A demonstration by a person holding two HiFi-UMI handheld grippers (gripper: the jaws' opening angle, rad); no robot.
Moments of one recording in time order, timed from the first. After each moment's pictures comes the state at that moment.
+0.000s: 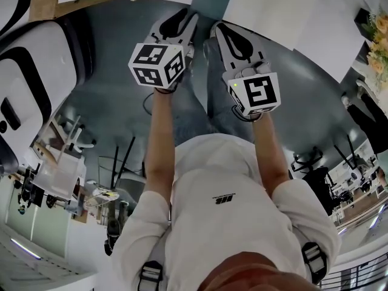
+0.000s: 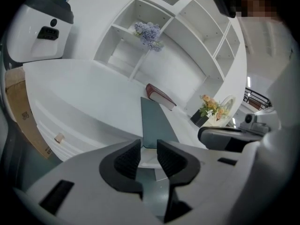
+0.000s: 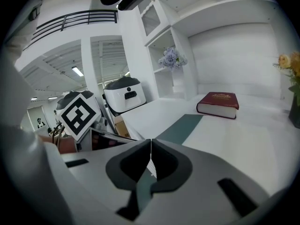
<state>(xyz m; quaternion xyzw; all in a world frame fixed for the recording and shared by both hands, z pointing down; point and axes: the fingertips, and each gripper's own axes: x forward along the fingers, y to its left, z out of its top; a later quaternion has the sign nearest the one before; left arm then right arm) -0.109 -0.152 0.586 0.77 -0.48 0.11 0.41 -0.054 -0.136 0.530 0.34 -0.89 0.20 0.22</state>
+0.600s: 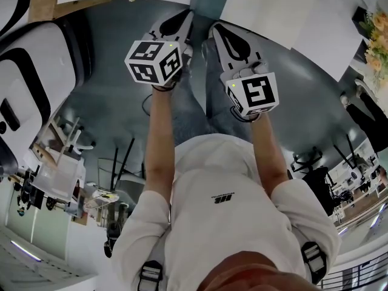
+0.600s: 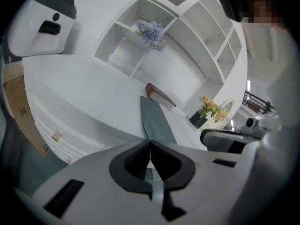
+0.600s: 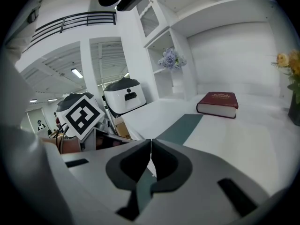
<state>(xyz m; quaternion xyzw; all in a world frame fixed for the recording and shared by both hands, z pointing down) -0.106 -0.153 0.585 0.77 -0.47 0.10 0.42 -0.054 -0.133 0.524 0.34 -0.89 0.20 0.21</state>
